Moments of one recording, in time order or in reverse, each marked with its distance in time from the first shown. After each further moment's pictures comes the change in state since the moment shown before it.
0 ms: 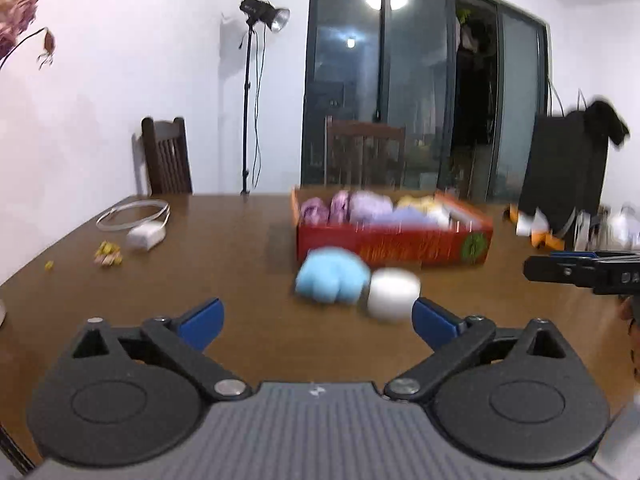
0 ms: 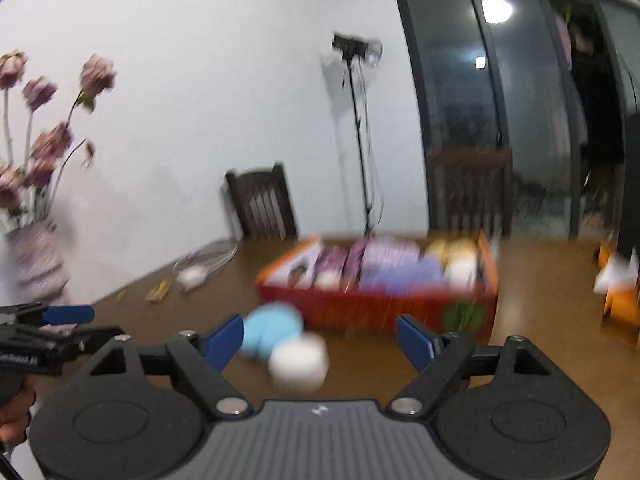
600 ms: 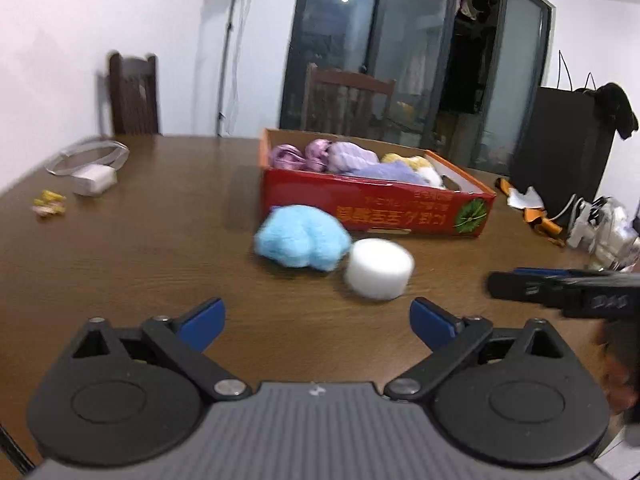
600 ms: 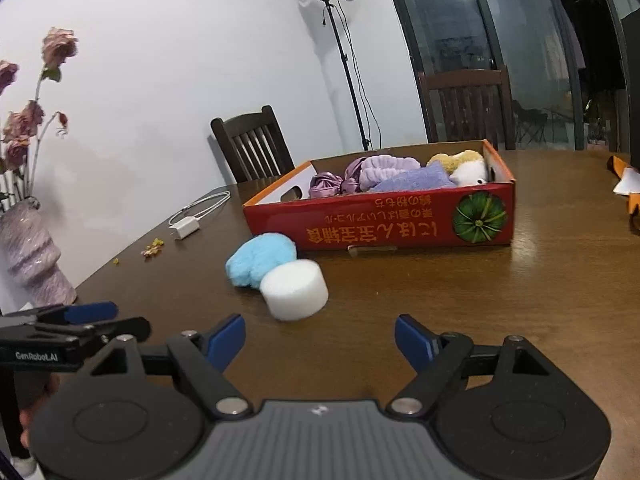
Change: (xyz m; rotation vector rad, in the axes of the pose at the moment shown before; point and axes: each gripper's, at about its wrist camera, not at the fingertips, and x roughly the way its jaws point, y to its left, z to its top) left arm 0.087 -0.002 0.007 -0.093 0.152 -0.128; right arm 0.065 -0.016 -0.008 0.080 0.138 -0.008
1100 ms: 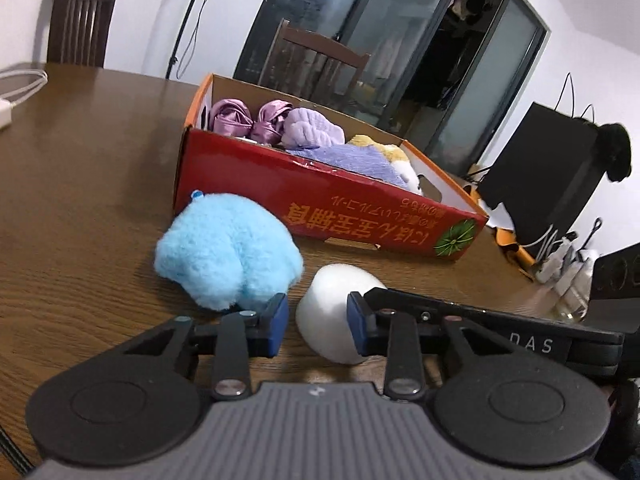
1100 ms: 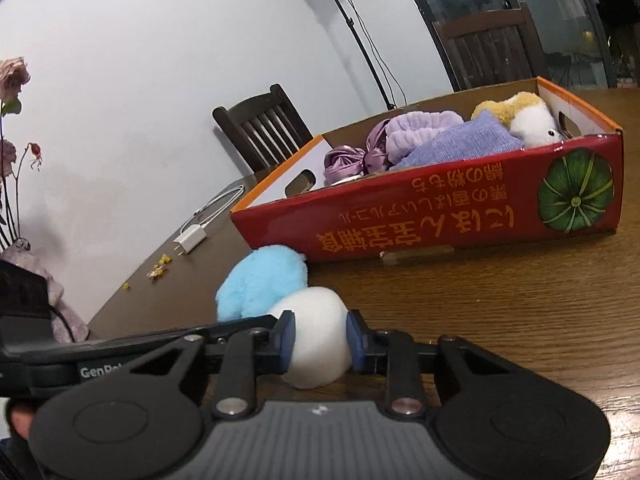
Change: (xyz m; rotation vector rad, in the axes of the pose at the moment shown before) left arm 0.107 0.014 0.024 -0.158 0.098 -0.214; right arm 0.101 -0.024 0.023 0.149 0.077 0.154
